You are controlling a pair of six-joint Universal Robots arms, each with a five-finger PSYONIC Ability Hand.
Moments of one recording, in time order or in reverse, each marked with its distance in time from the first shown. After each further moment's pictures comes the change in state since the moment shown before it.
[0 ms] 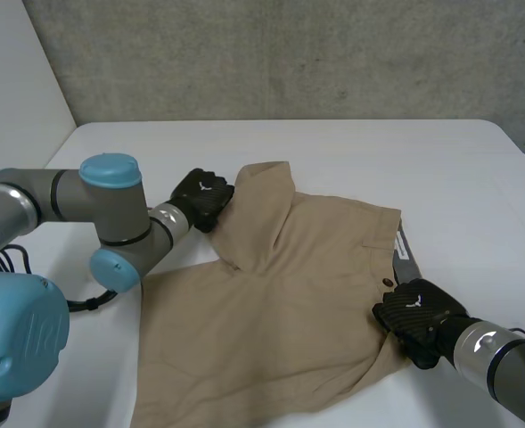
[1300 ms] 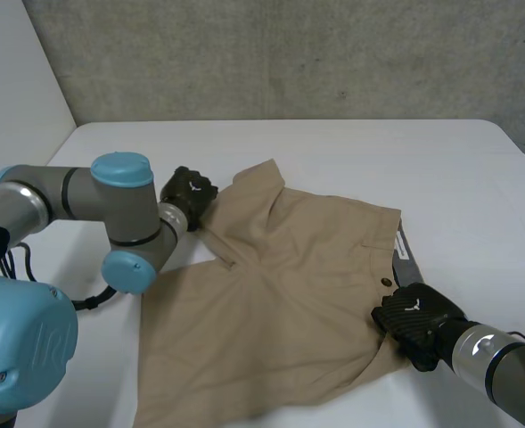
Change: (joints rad) left arm -0.040 -0.006 0.022 -0.032 -0.256 0.209; right arm 0.000 0.015 0.009 -0.009 -0.001 0.000; left_hand -0.006 0.000 0.000 0.000 -0.006; right_hand 0.000 0.000 0.000 0.000 0.010
